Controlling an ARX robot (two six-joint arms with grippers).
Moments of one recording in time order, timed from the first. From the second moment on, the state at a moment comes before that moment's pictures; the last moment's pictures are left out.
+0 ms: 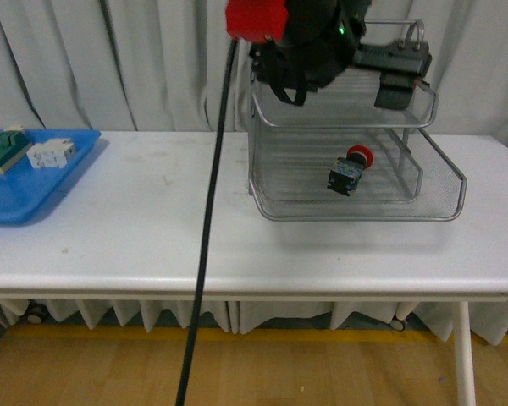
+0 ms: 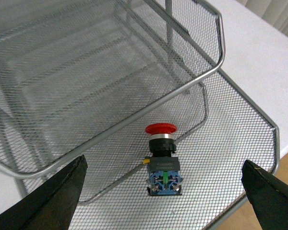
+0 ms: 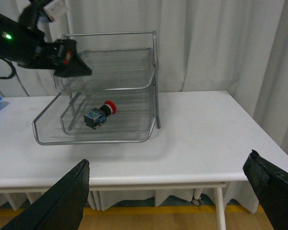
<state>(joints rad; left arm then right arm) -0.55 2.28 1.96 -0.25 0.07 0.05 0.00 0.00 0.01 0.00 0.00 0.00</state>
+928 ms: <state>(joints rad) -0.20 1.29 0.46 0.81 -0.20 -0.02 0.00 0.00 0.01 0.00 0.00 0.00</state>
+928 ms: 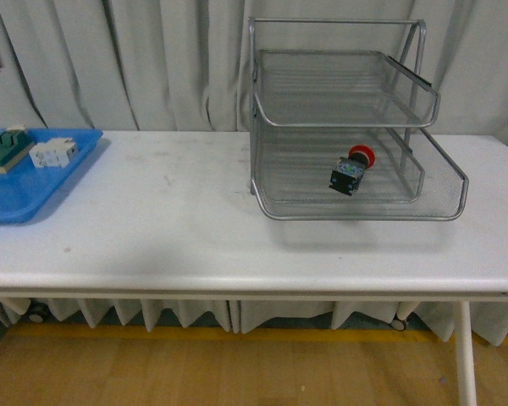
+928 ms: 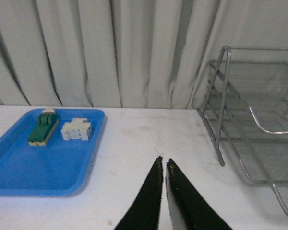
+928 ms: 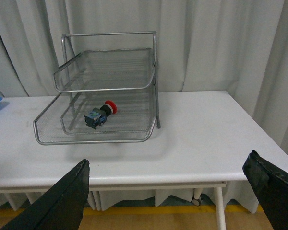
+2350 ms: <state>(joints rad) 0.00 0.45 0.01 0.44 0.00 -0.01 0.00 0.00 0.01 0.00 0.00 0.00</state>
